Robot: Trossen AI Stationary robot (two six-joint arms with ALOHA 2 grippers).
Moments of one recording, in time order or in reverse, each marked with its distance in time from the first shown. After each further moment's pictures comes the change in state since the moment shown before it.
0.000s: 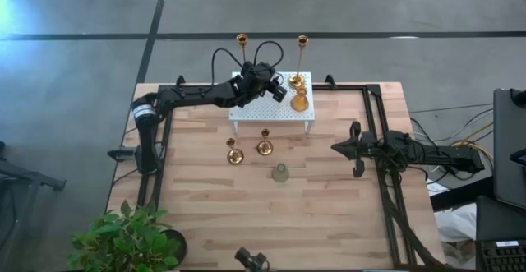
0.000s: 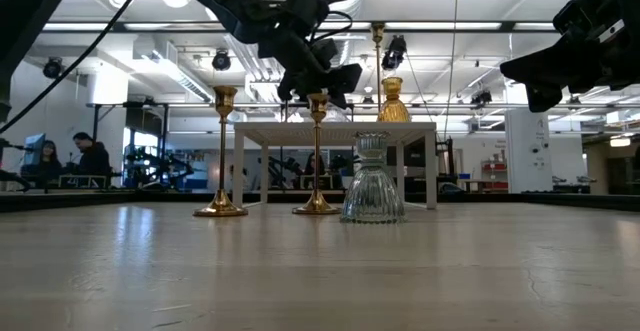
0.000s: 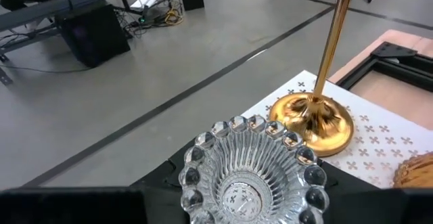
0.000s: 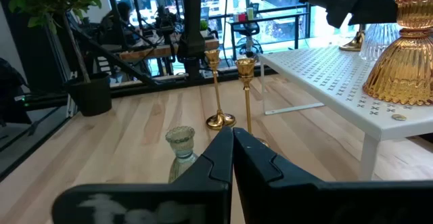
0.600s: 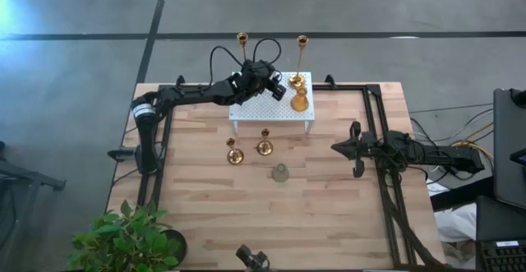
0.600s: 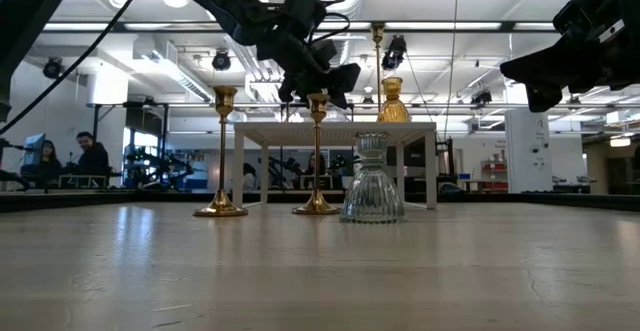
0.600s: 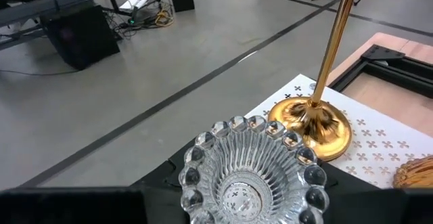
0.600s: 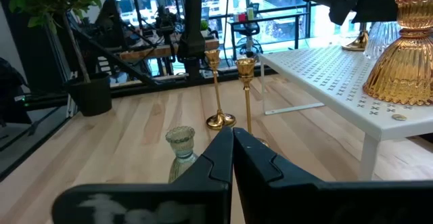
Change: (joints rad) left arm 0.024 0.000 -0.001 0.015 0.063 0.012; right arm 0.000 0.000 0.000 0.000 0.000 0.000
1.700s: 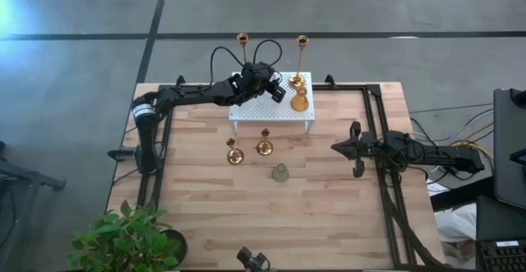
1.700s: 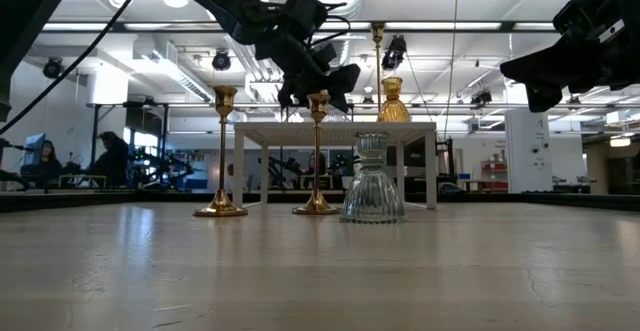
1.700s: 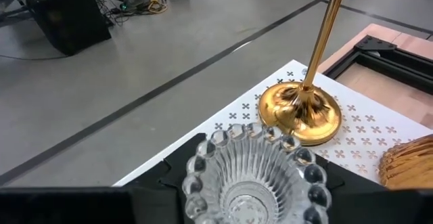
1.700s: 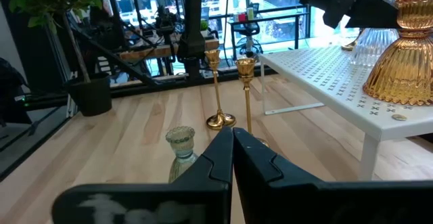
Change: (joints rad) left arm -0.008 -0.002 -0.002 -0.048 0.024 -0.052; right arm 0.000 0.000 0.000 0.000 0.000 0.000
